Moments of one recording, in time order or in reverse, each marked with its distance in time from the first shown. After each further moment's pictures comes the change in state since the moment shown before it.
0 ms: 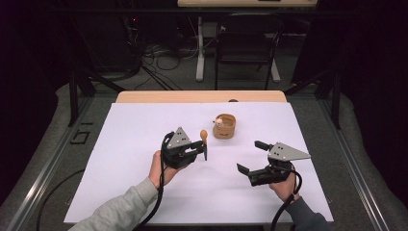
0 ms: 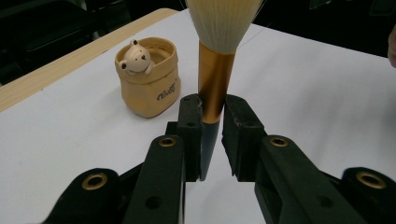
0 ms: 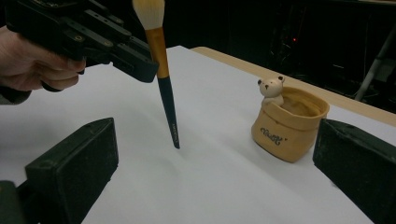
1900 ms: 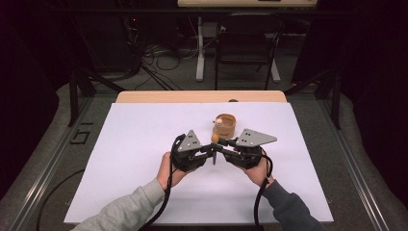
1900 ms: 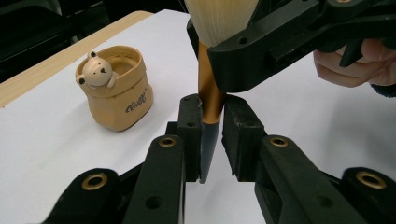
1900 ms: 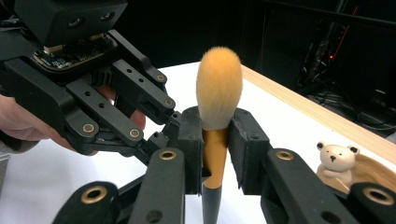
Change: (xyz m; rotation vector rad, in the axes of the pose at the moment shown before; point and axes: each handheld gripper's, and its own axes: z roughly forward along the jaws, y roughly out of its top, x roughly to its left) left arm -0.017 0.008 0.014 0.007 -0.065 0.051; right arm 0.022 0.038 0.066 -0.004 0.119 -0.089
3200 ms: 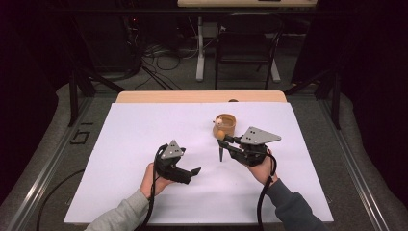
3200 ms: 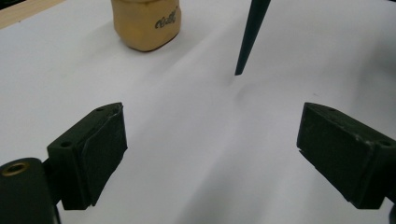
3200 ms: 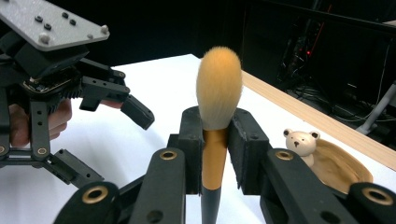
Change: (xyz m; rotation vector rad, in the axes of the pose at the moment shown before) left arm 0.024 -0.066 -0.016 0.099 0.051 -0.087; right arm -0.012 -0.004 -0.007 0.018 -0.078 -0.004
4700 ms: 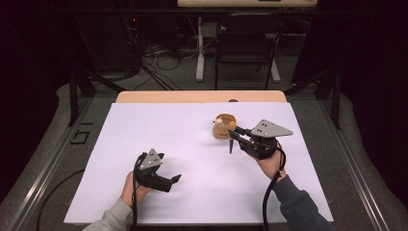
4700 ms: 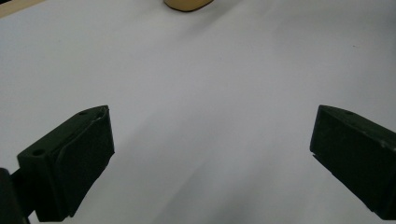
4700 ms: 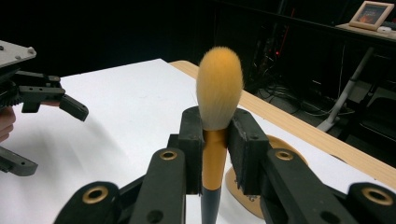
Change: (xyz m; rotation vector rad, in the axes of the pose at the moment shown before) left arm 0.022 -0.048 -0.032 -0.004 0.072 -0.008; right arm -0.022 0.008 -0.017 -0.008 -0.110 0.011
